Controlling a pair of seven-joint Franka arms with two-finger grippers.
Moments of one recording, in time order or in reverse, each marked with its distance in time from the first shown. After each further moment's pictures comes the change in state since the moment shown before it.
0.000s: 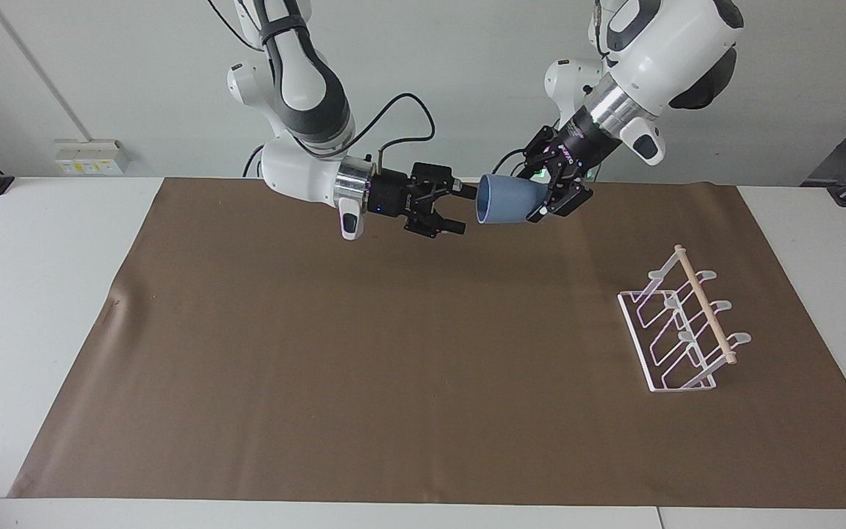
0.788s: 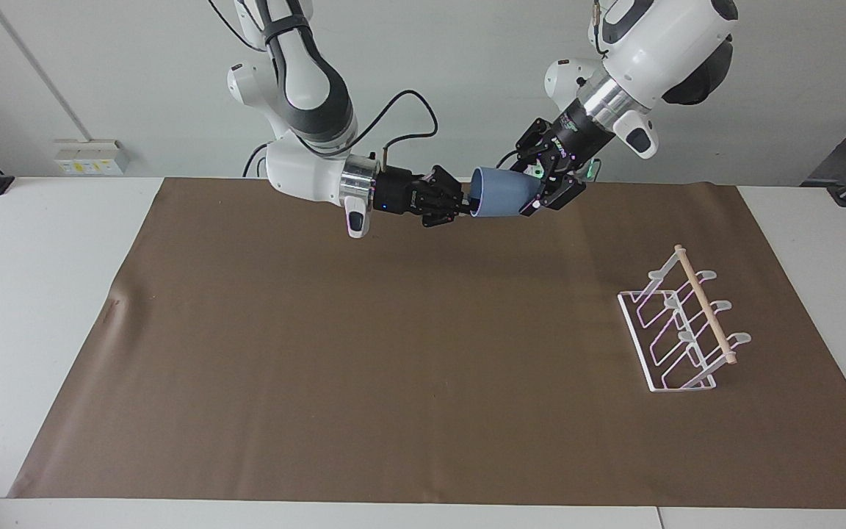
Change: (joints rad) left arm -0.013 0.000 -0.010 0.020 -0.035 -0.005 -0.072; right arm 0.008 0.000 0.009 0.000 0.012 -0.016 0.000
